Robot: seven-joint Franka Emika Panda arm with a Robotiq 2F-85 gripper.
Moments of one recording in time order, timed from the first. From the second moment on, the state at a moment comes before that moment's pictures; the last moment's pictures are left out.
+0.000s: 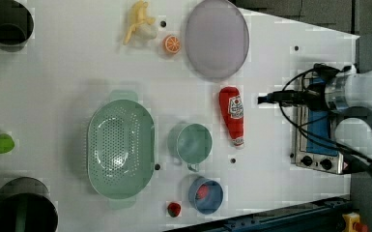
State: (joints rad) arm -0.13 0.18 0.17 -2.16 0.03 0.70 -0.70
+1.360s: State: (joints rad) arm -0.12 0.44 0.16 -2.32 -0.02 1.14 -0.92
